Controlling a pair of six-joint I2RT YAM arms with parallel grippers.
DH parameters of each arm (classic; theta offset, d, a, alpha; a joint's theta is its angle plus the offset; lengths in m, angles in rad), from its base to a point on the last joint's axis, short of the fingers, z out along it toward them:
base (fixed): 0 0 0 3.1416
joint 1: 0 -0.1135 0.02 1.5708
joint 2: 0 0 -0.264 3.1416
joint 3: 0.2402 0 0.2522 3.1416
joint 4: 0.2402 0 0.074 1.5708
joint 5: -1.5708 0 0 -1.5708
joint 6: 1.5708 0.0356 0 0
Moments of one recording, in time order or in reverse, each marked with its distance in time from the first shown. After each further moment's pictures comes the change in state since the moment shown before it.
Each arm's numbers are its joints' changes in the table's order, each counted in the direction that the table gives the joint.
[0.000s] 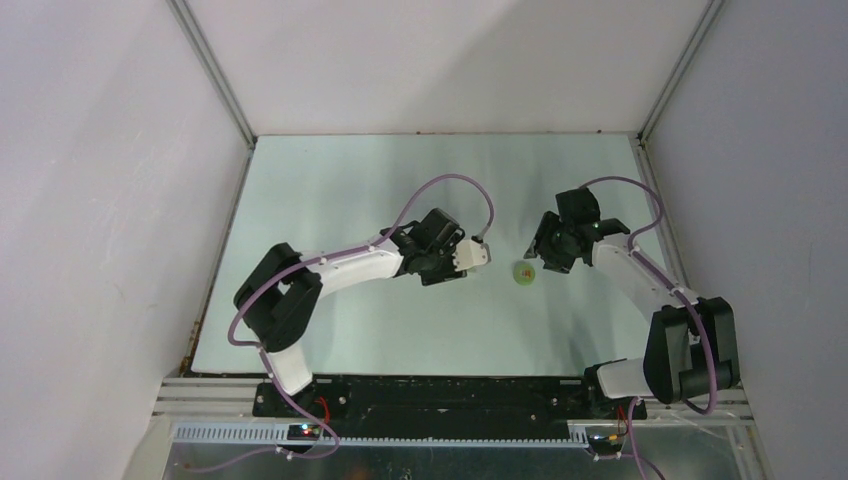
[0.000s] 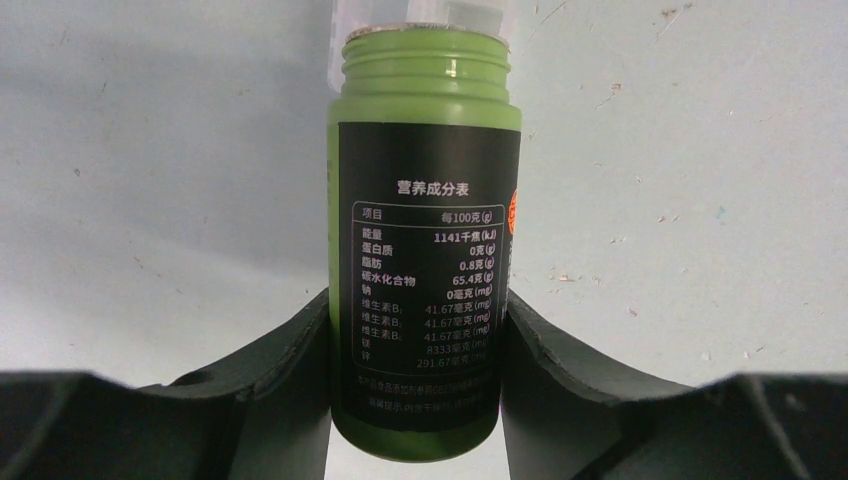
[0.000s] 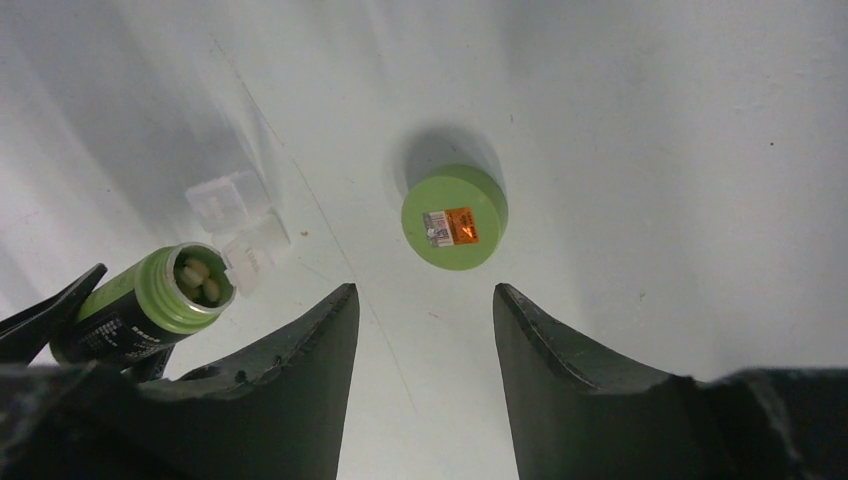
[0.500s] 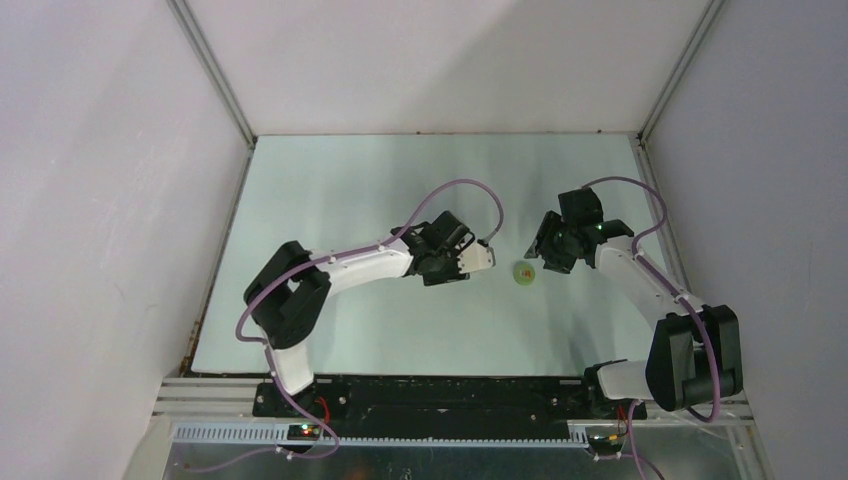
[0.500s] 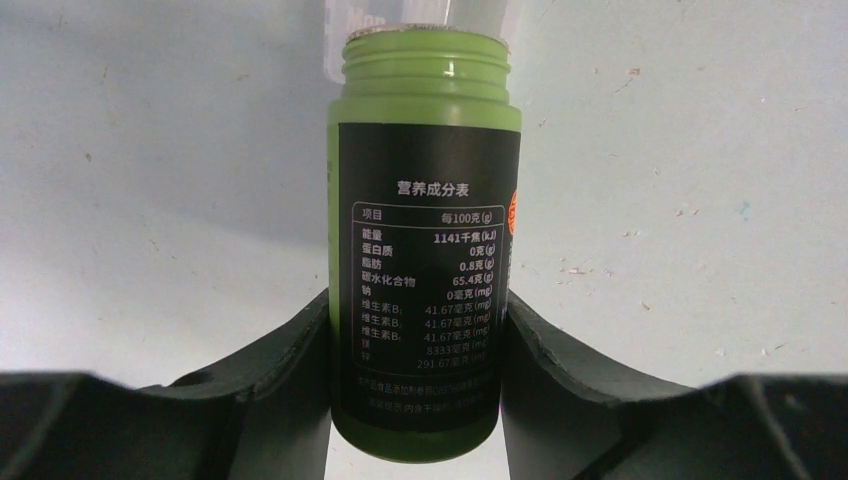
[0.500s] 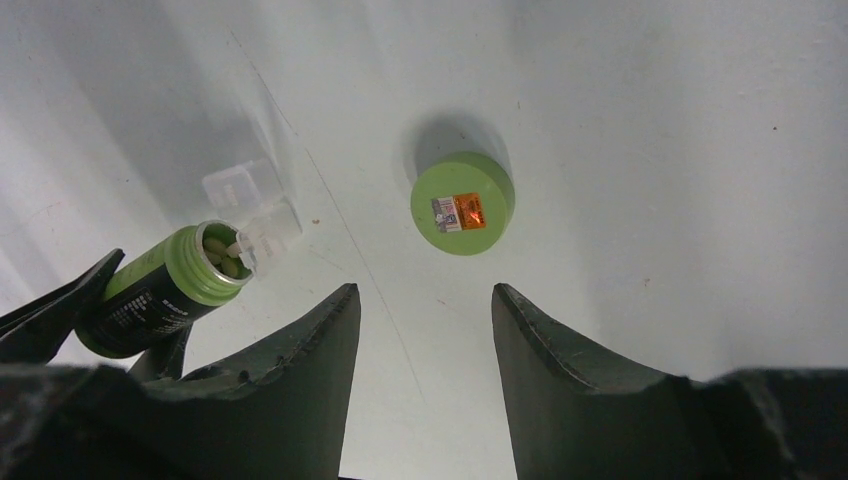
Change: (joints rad) left arm 0.039 0.043 0.064 0.081 0.098 0.006; right arm 0.002 -0.041 0.000 0.021 0.016 0.012
